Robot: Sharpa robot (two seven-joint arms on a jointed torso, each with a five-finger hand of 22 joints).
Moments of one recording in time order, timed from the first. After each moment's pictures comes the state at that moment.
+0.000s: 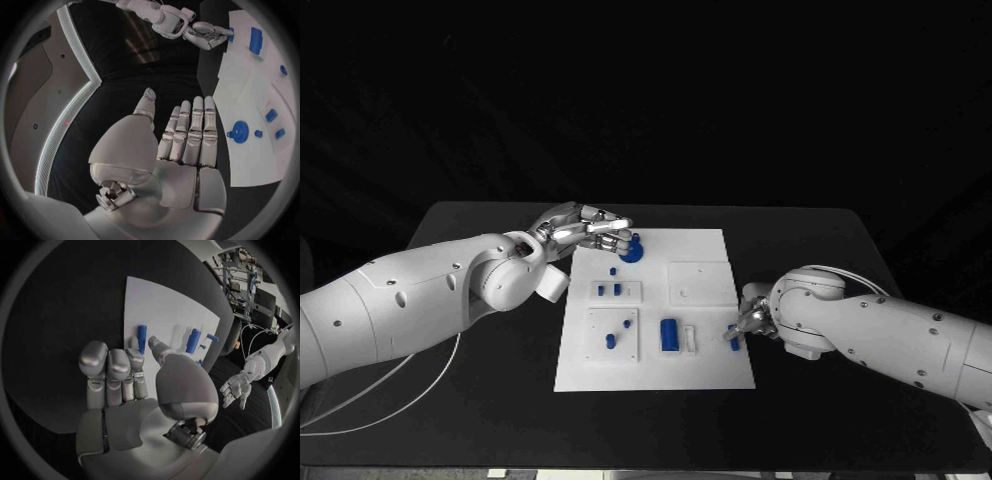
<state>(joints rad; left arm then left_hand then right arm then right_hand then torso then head) 1.22 -0.75 -0.09 1.29 -0.22 0.01 0.29 1.27 0.02 -0.12 -0.03 0.12 0.98 0.16 0.06 0.06 1.12 0.14 0.06 0.06 1.15 0.12 0.06 0.08 0.05 1.04 0.11 0.14 0.10 1.04 -0.73 0.01 1.40 -1.27 0.12 -0.69 1.12 -0.13 0.29 0.03 0.06 1.21 0.05 0.07 0.19 1.37 -0.04 0.92 1.21 1.47 -0.09 1.03 1.13 0.06 1.46 -0.11 0.88 1.31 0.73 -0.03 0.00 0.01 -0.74</state>
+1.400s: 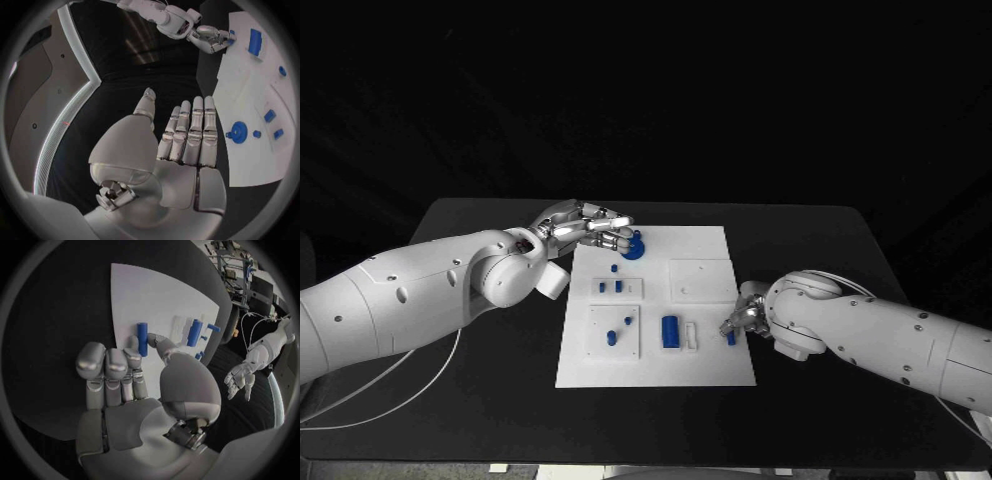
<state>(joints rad) 1.22 -0.76 -0.09 1.29 -0.22 0.02 0.28 1.27 0.02 -0.12 -0.03 0.12 0.98 0.16 0.06 0.06 1.12 0.14 0.06 0.06 1.15 0.12 0.06 0.08 0.05 1.04 0.11 0.14 0.09 1.03 -0.69 -0.02 1.34 -1.17 -0.01 -0.65 1.09 -0.09 0.35 -0.13 0.65 1.20 0.05 0.07 0.80 1.34 -0.03 0.91 1.20 1.46 -0.08 1.02 1.13 0.06 1.46 -0.11 0.93 1.31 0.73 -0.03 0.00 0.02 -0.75</state>
